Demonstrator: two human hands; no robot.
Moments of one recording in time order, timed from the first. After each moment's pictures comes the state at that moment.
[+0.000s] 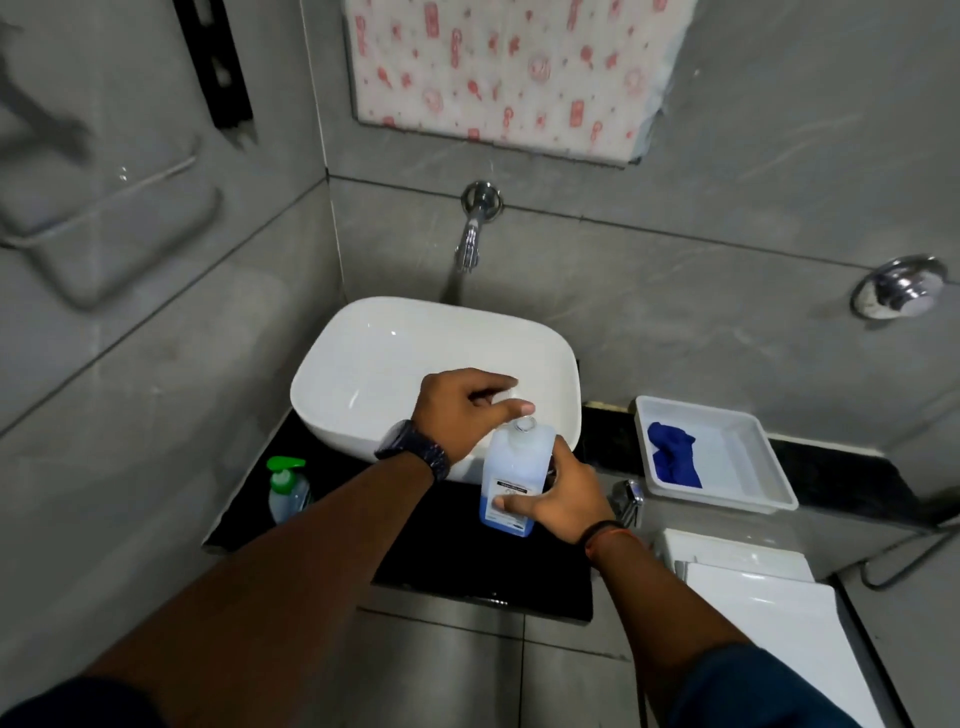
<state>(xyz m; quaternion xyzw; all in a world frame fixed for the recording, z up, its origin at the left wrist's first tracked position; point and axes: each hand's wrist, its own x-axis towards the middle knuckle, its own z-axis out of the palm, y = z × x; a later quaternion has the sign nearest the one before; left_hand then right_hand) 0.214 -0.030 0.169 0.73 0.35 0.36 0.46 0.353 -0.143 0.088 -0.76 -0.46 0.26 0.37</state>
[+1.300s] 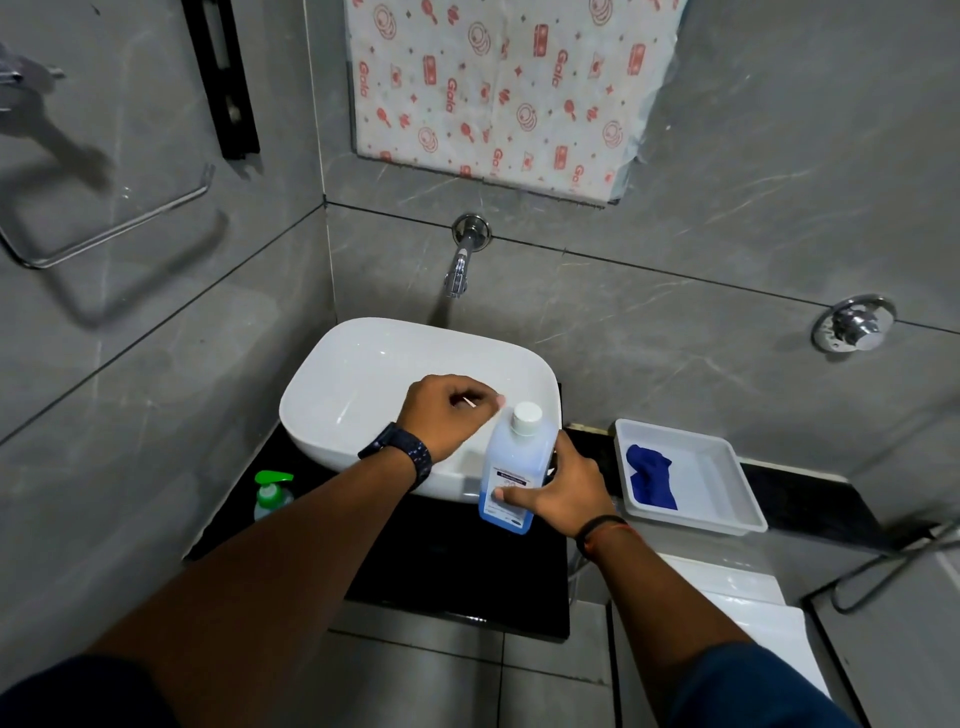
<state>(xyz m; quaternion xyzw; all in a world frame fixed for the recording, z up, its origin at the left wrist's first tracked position) 0.213 -0.027 0.192 0.74 0.37 0.35 0.44 0.367 -0.144 0.135 -0.79 -0.47 0.20 0.34</state>
